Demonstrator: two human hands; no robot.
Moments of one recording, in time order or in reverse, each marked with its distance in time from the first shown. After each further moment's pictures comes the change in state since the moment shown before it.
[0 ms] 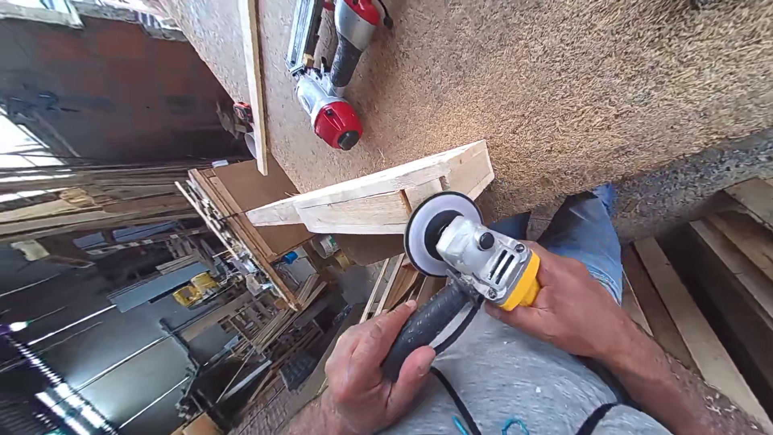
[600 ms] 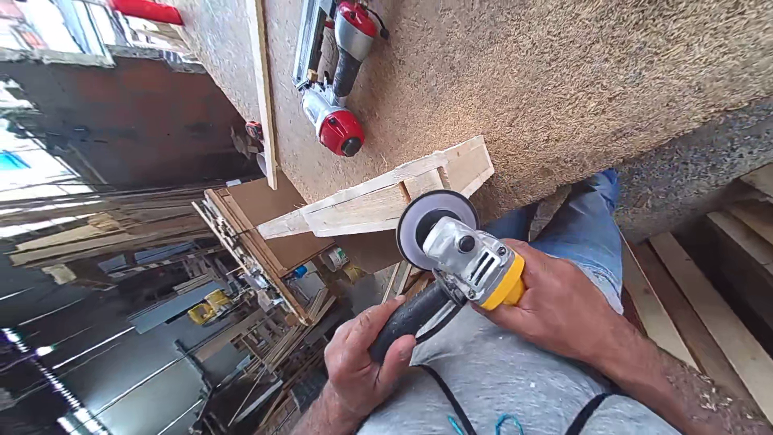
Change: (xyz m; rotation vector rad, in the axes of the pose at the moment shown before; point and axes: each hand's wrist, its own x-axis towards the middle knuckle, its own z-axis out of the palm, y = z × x) left_hand -0.025 -0.030 -0.002 -0.042 0.047 0.041; right_hand -0.010 -0.011 0.026 -0.159 0.101 -0.057
